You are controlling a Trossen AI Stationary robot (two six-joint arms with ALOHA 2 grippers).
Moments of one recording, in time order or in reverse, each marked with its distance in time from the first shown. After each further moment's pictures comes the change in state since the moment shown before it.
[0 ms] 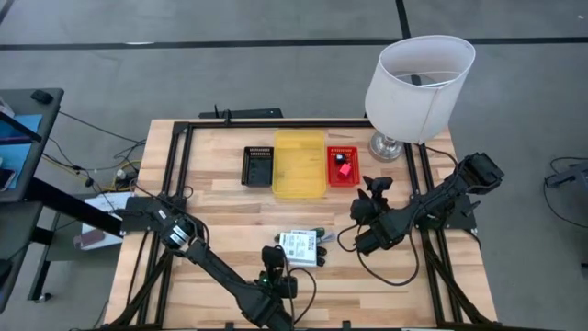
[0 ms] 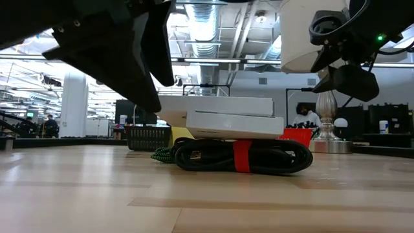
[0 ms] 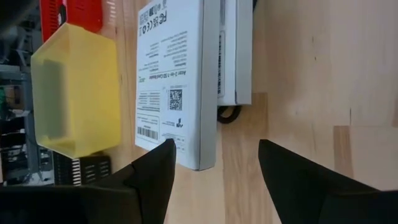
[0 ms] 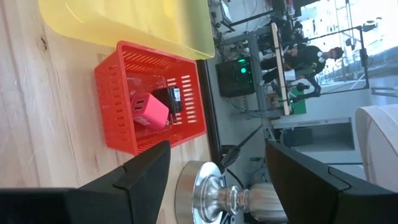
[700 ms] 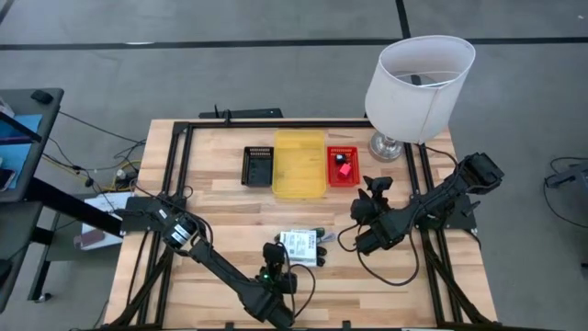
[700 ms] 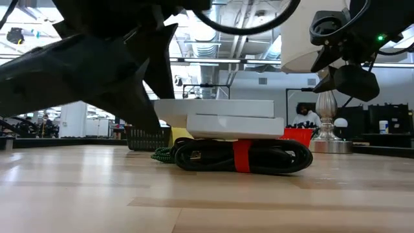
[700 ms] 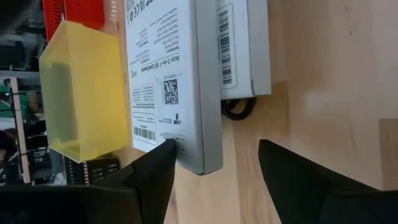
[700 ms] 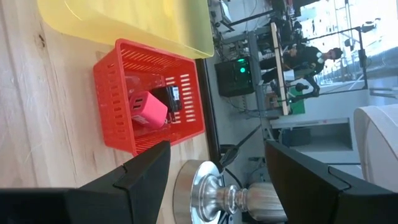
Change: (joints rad) left arm 0.021 0.000 -0.092 0.051 -0.042 0.049; right arm 0.000 0.000 0.000 -0.009 0.001 0.000
